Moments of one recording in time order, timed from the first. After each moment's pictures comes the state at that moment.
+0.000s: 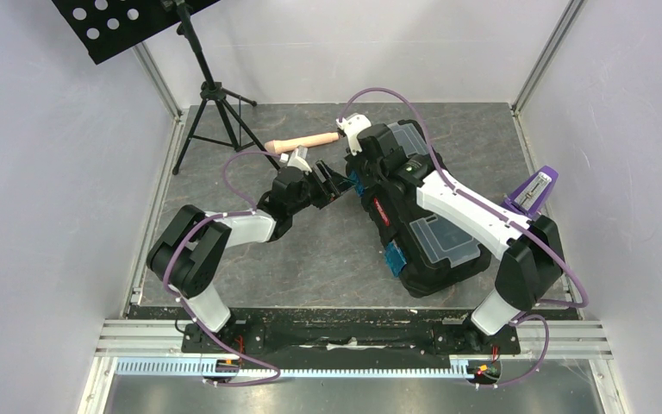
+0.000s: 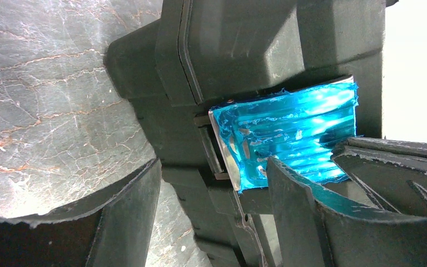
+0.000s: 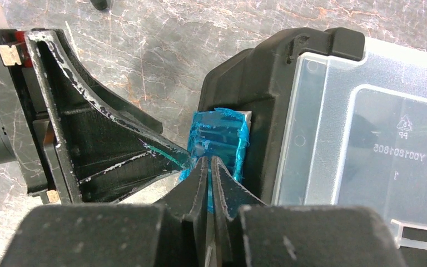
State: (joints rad) left arm -0.56 1.69 0.78 0.63 0.21 -1.02; right arm 0.69 1.62 1.40 -0.43 0.20 -0.04
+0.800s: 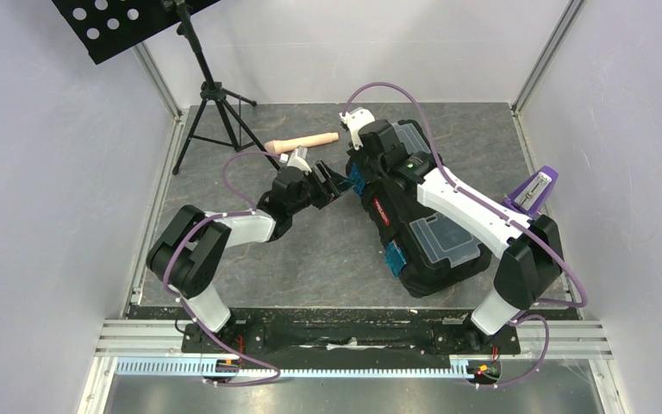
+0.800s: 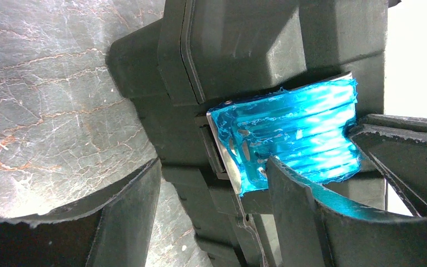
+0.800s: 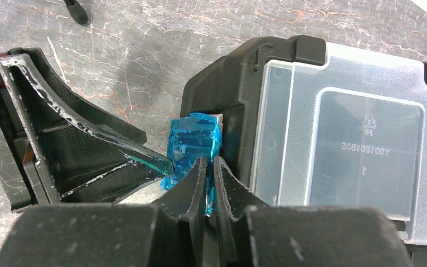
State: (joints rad) left arm -0.56 1.69 0.78 0.62 0.21 -1.02; right arm 0.68 1.63 1.44 -0.45 0.25 -0.03
